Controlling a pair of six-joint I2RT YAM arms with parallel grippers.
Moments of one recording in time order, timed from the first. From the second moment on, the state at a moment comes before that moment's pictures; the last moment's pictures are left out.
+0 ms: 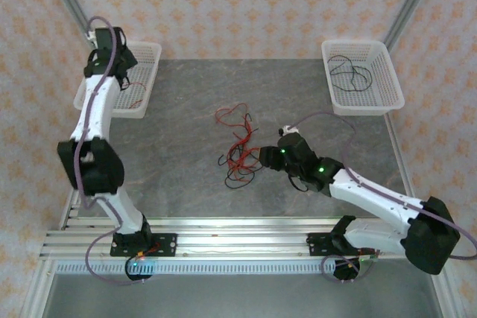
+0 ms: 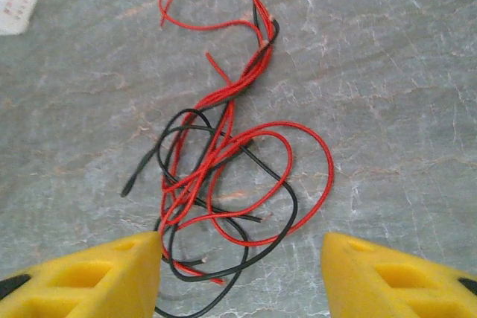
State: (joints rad) left arm 0.17 1.70 1.72 -0.57 -0.25 -0.41; right arm 0.78 1.12 0.68 -0.30 0.14 0.69
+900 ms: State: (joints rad) left arm -0.19 0.93 1.02 -0.65 -0.23 -0.52; right arm 0.81 1.70 0.99 -0.10 -0.11 0.92
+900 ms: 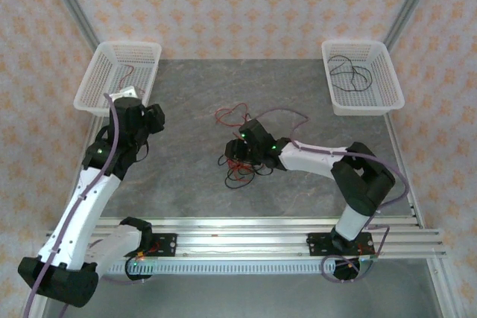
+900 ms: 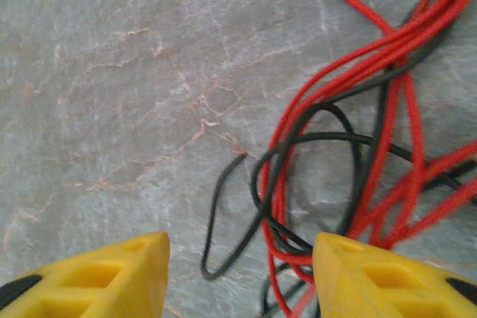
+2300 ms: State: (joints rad) left arm -0.68 1.06 0.83 -0.45 -0.25 -0.72; right arm 0.82 1.43 1.36 -0.30 -0.06 0.45
